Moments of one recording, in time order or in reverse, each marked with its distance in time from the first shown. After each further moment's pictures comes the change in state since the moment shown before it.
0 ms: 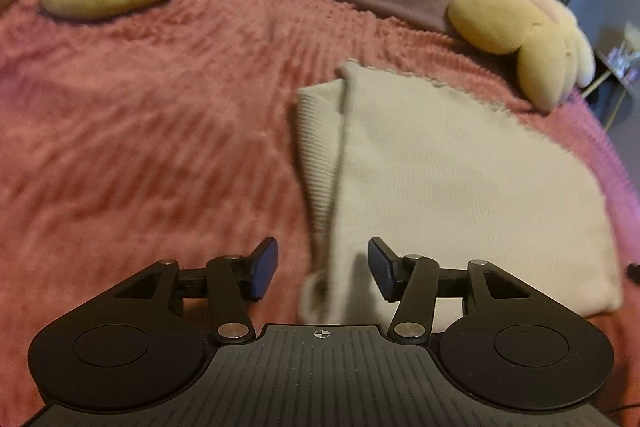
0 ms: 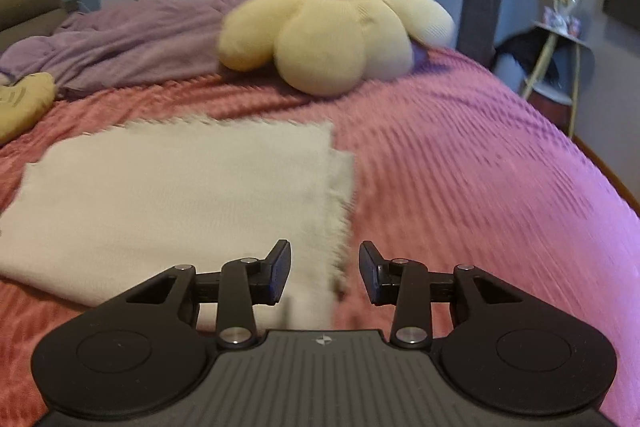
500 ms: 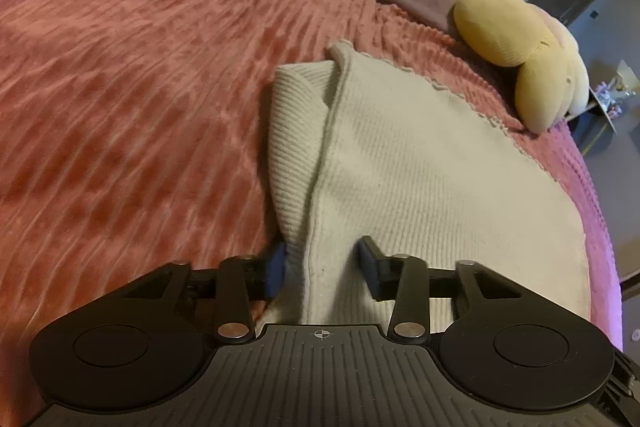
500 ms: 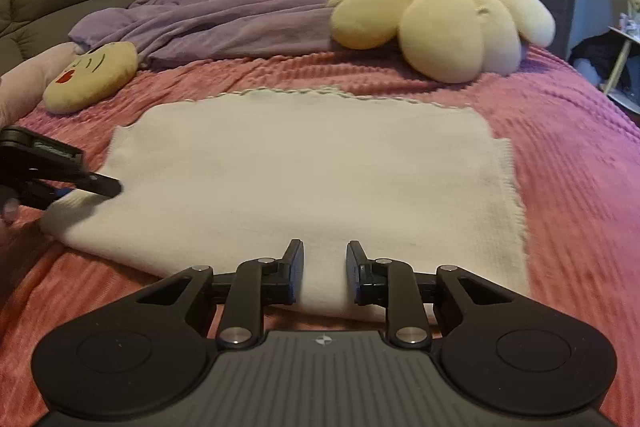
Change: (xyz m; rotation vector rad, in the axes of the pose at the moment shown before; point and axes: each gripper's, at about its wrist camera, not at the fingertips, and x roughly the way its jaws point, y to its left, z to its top) left arm 0.048 0.006 0.013 -0.121 0.055 -0.113; right arm 0.016 0.087 -0.010 -0.067 0.044 0.206
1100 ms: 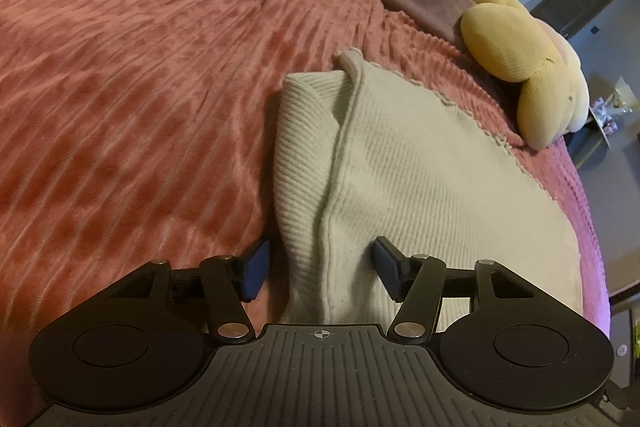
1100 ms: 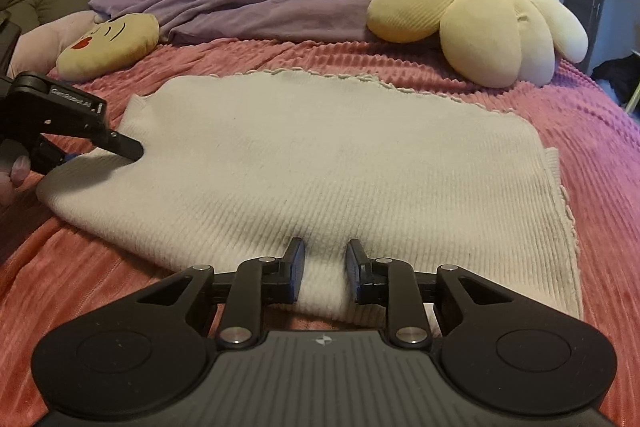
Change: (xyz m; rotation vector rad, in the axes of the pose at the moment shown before) left arm 0.009 0.011 0.012 -0.053 0.000 -0.025; right arm 0.026 0.025 -0.006 -0.091 0.020 0.015
